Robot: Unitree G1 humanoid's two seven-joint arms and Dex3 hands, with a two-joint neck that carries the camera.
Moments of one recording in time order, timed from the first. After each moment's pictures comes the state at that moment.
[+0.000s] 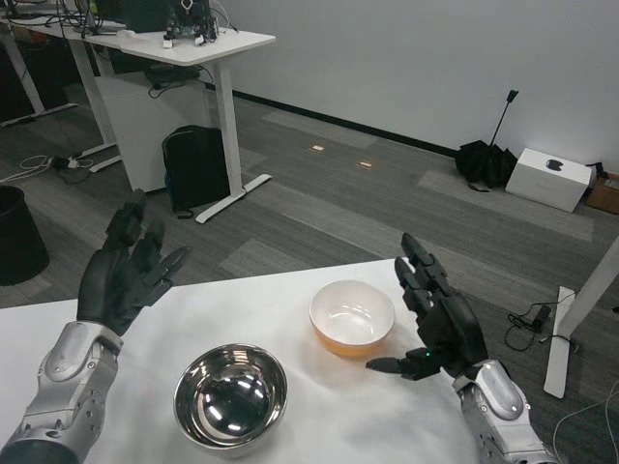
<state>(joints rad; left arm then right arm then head) -0.54 0.18 -0.06 0.62 -0.40 -0.44 -0.19 -0.14 -0.40 0.09 0.49 0.61 -0.70 0.26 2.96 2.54</state>
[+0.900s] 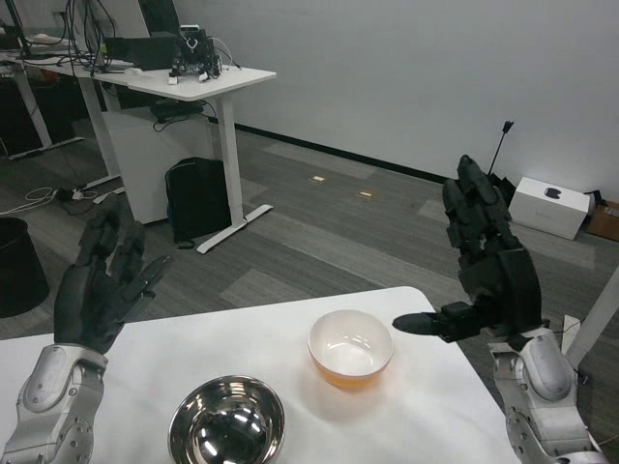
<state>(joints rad) -0.50 0.18 0.03 0.48 -0.42 -0.49 -0.19 -0.20 -0.42 -0.13 0.12 0.48 -0.65 0.17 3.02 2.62</state>
